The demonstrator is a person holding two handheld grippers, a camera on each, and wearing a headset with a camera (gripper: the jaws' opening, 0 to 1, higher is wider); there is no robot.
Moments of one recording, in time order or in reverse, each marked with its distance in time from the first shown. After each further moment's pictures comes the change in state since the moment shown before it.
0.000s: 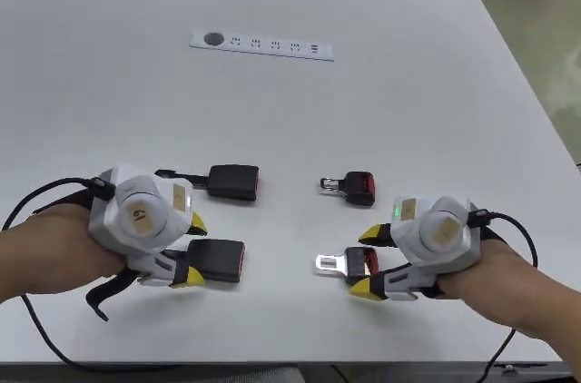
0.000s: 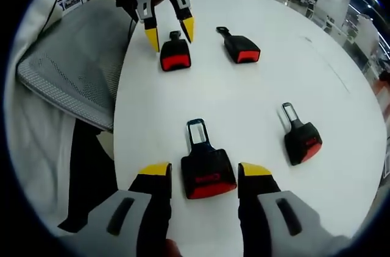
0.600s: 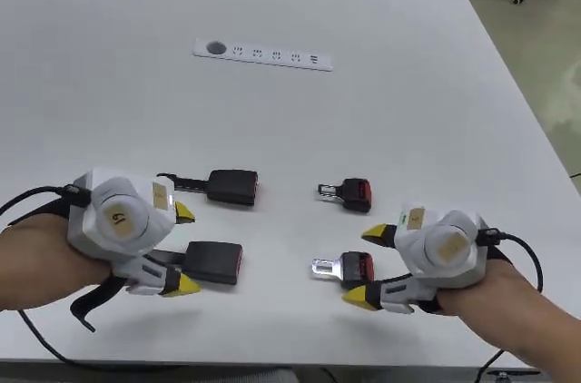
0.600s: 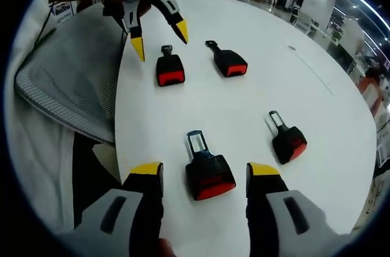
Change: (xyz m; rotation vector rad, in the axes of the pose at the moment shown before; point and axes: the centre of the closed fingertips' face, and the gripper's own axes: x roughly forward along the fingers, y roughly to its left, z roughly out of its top) left arm -0.021 -0.001 0.009 -0.058 -0.035 0.088; right arm -0.017 0.002 0.014 0.034 -0.062 -0.099
